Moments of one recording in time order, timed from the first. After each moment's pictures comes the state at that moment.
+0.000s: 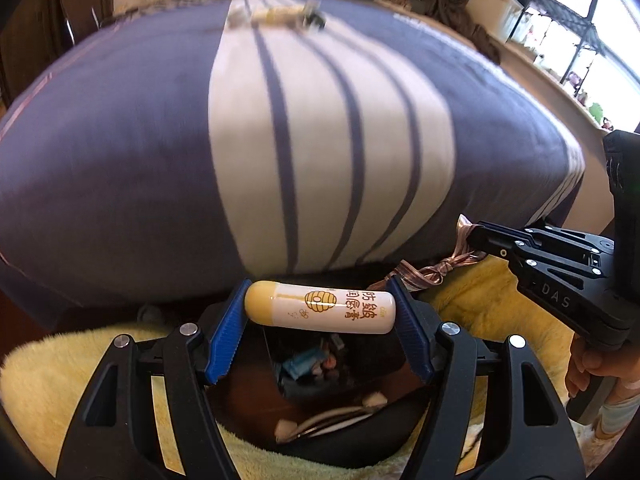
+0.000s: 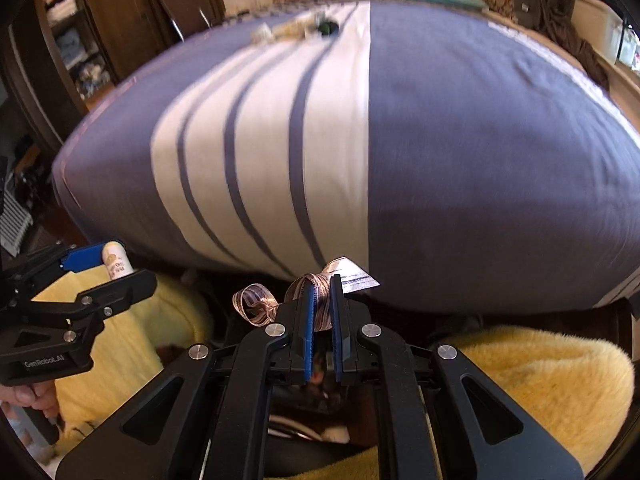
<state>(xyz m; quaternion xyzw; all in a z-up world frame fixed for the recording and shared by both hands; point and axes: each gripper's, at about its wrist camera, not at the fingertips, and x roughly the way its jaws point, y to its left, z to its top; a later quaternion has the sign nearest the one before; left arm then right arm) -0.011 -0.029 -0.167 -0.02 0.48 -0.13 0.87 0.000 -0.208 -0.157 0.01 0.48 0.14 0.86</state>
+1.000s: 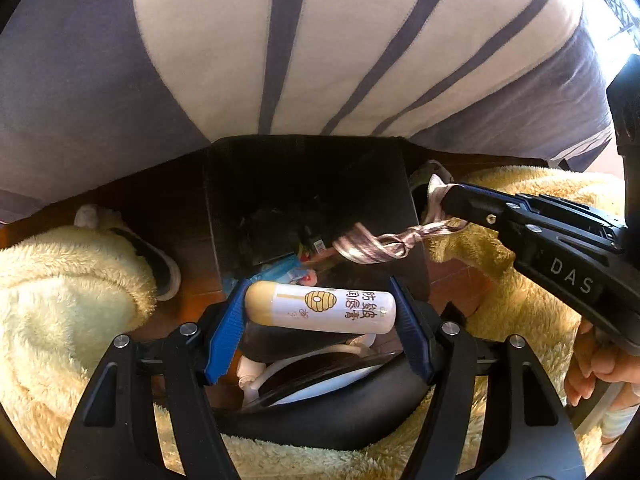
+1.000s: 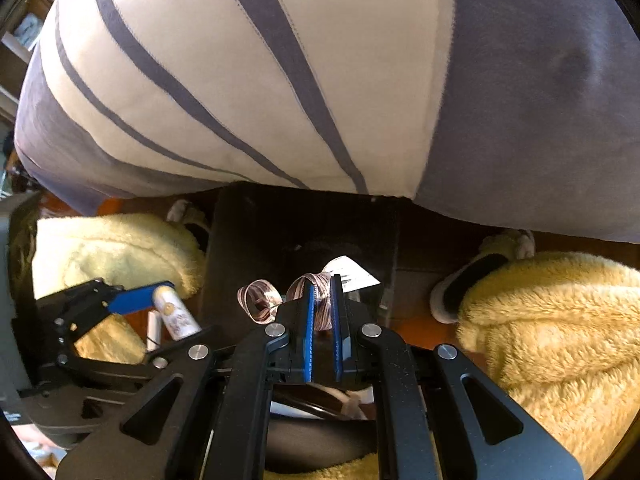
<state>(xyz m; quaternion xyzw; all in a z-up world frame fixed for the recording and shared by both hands) 0.010 -0.036 -0.313 -0.06 0.64 -0.15 0.75 0.030 -0.185 -0.273 0.04 0.62 0.14 0.77</state>
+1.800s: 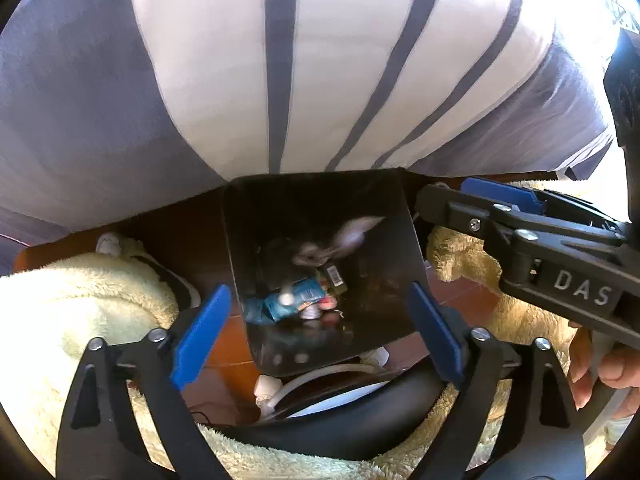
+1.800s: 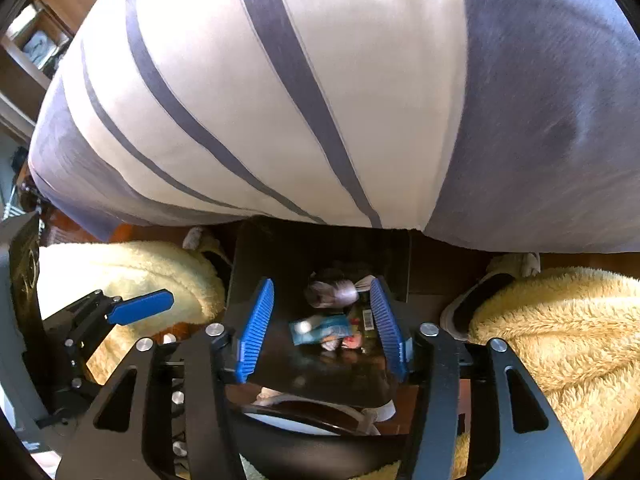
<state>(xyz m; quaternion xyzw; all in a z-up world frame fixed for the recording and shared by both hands) 0.006 -0.042 -0.281 -0.03 0.60 -0.13 0.79 0.033 -0.181 -0.247 0.07 0.58 0.15 0.80</state>
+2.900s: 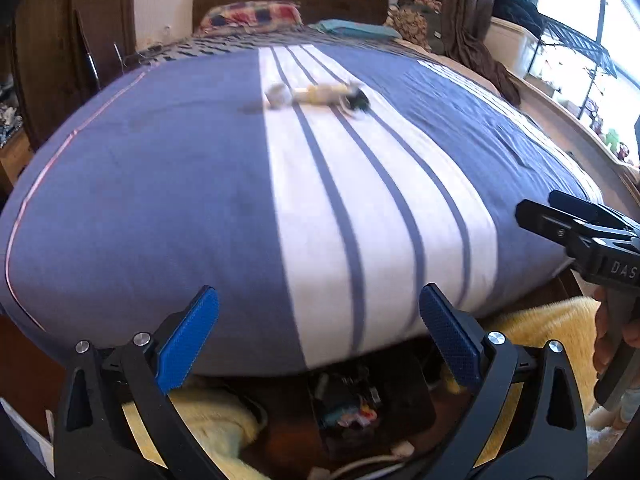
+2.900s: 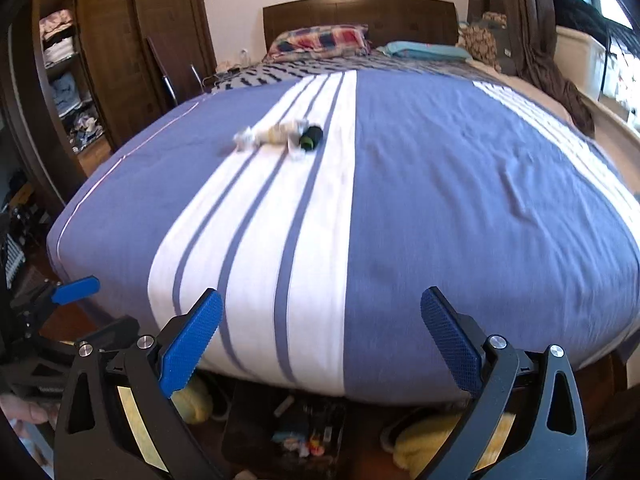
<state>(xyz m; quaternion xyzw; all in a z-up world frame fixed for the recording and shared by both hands) 0.056 0.004 -0.098 0.00 0.41 -0.08 0.91 0.072 -0.212 -0.068 0.02 0.38 0.12 0.92</state>
